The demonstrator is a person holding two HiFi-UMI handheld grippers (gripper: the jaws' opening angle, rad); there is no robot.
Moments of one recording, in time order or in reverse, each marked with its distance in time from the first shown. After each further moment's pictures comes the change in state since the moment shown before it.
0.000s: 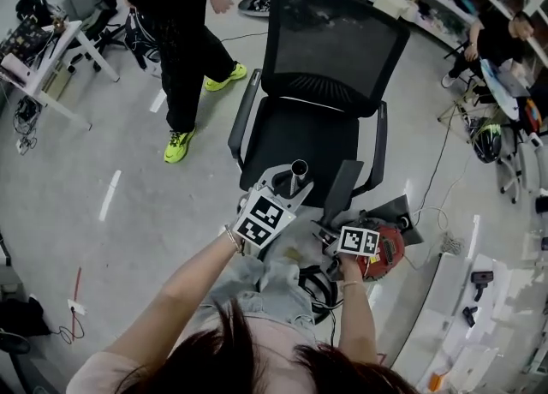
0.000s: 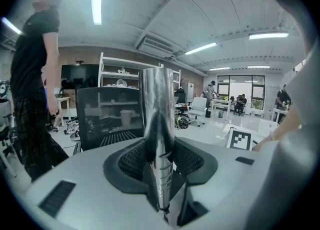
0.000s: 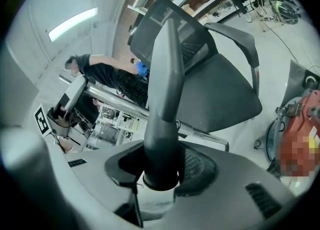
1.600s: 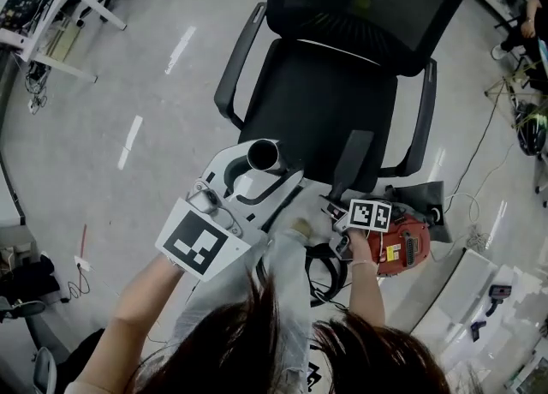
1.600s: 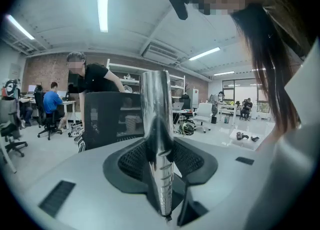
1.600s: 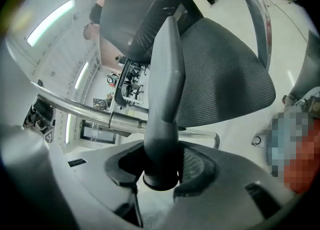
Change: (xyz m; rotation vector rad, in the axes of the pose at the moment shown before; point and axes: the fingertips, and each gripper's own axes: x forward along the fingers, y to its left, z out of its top) left arm 0.025 0.028 -0.012 -0.009 -0.094 0.060; right arm 0.107 -0.172 0.009 0.063 0.208 -0.001
